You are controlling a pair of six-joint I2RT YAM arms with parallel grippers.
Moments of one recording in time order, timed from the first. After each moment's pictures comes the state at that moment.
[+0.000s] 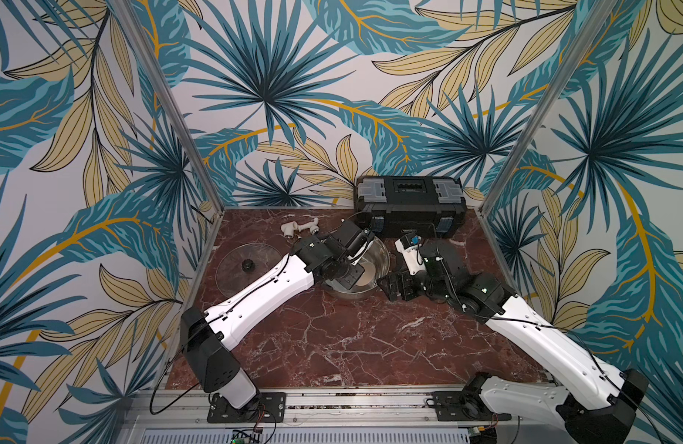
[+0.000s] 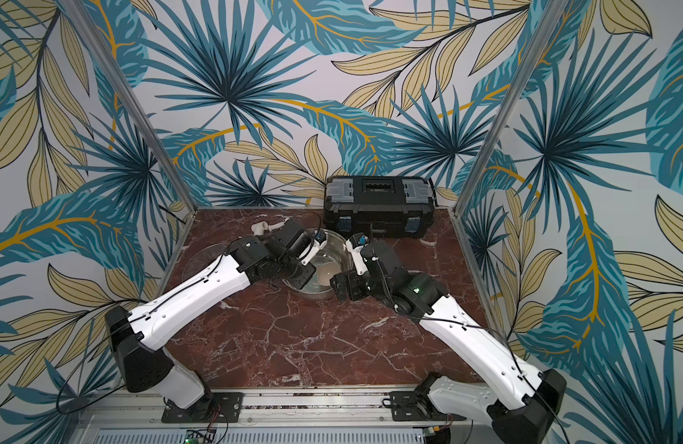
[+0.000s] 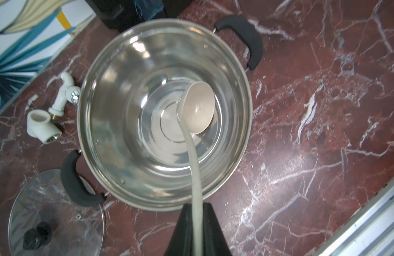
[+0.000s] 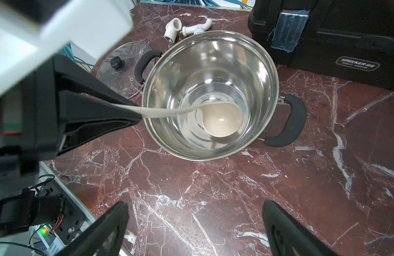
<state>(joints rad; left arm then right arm) -0.79 1.61 1.63 -1.07 -0.13 -0.04 0.67 1.15 1.17 -0.73 -0.01 0.32</state>
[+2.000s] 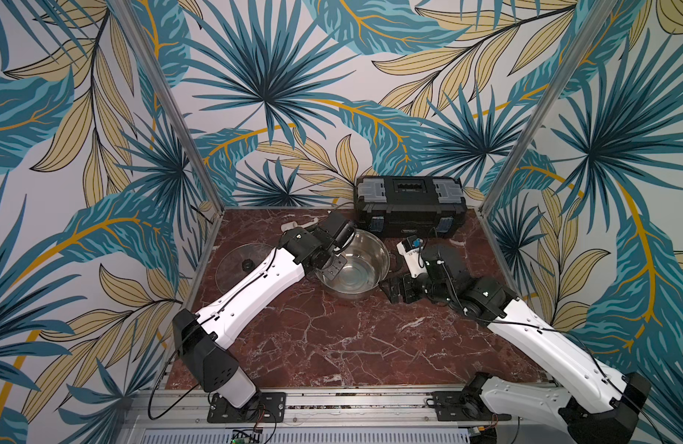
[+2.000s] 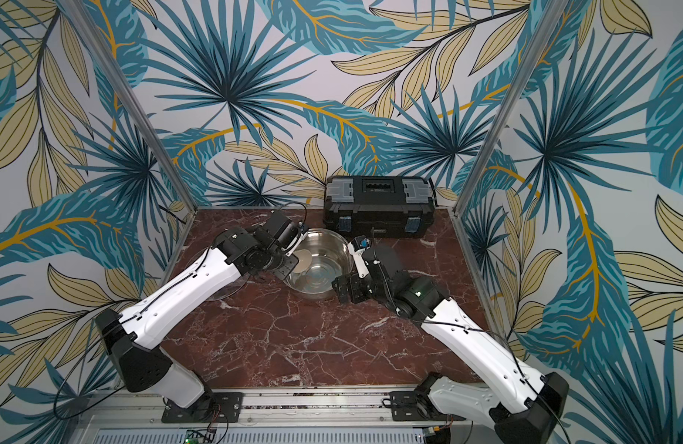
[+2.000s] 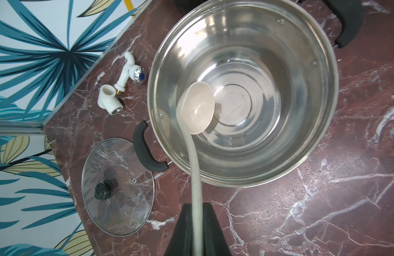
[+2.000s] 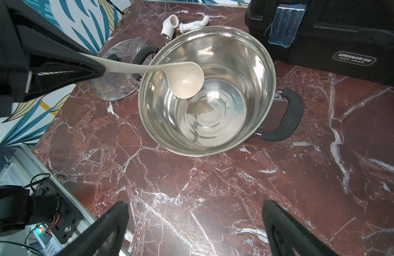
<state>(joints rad) -0.72 1.60 1.68 -1.14 -0.32 0.01 0.67 1.12 1.14 -0.72 0.01 0.33</state>
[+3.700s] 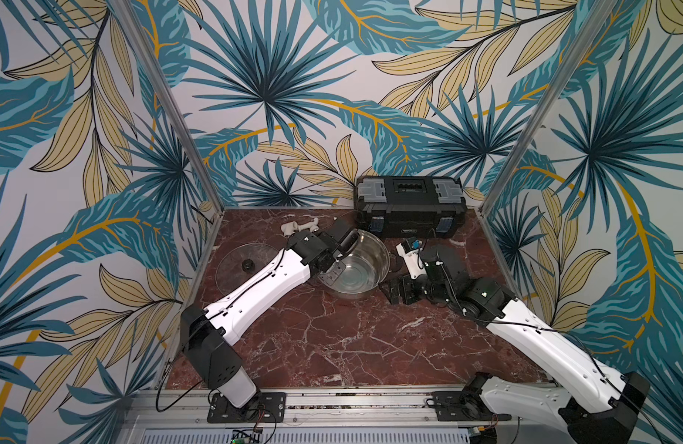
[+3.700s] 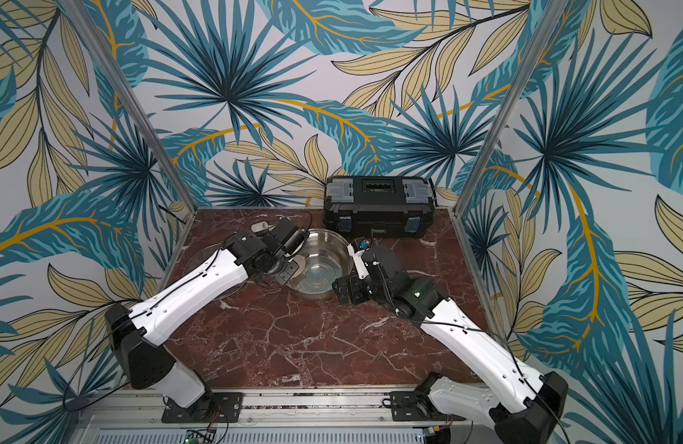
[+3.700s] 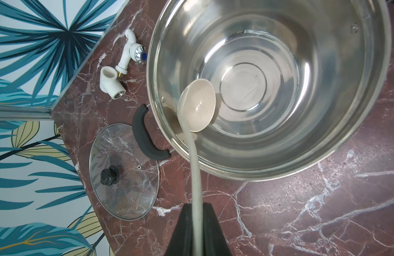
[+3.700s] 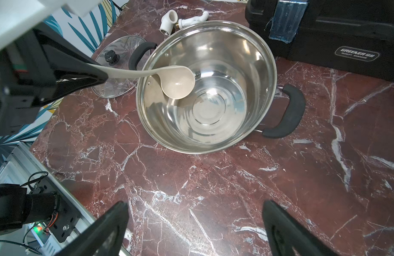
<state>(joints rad) -0.73 1.64 1.65 -1.16 -0.37 -0.01 0.67 1.12 1.12 -0.72 0.00 0.33</state>
